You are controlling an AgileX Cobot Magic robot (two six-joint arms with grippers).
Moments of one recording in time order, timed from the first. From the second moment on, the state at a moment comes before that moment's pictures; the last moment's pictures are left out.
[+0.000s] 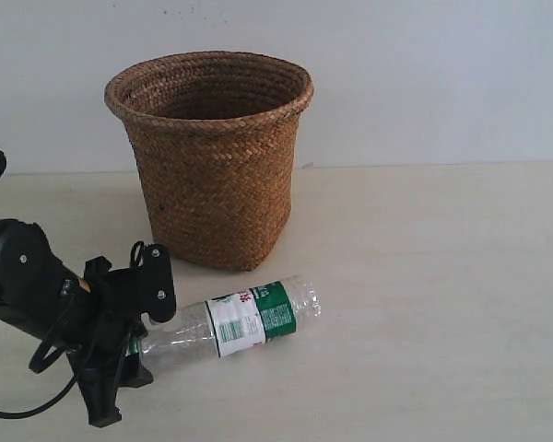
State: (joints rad) left arm -0.42 1.79 -0.79 -0.31 0.27 1.20; right arm 0.17 0.00 0.00 -0.32 0.29 0.38
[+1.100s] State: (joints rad) left arm -0.42 1.80 -0.79 -0.22 0.26 1.31; right arm 0.17 0.00 0.00 -0.32 0.29 0.38
